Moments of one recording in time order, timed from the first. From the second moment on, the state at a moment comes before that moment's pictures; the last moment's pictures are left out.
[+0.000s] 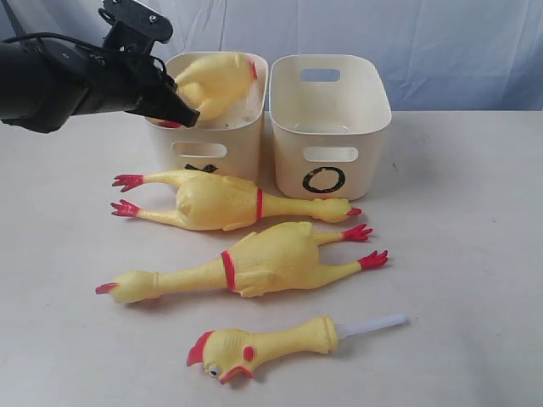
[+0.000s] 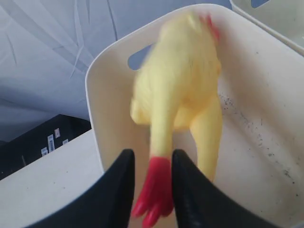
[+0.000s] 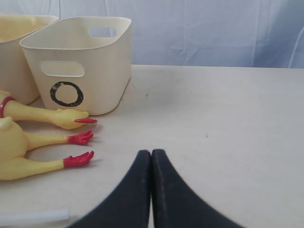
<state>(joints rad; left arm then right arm) -0.35 1.84 -1.20 -1.01 -0.10 1.30 0.14 0.00 0.00 -0.02 0.32 0.02</state>
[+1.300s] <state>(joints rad) -0.35 1.62 -1.20 -0.92 0.26 1.29 0.14 0.00 0.00 -0.02 0.32 0.02</state>
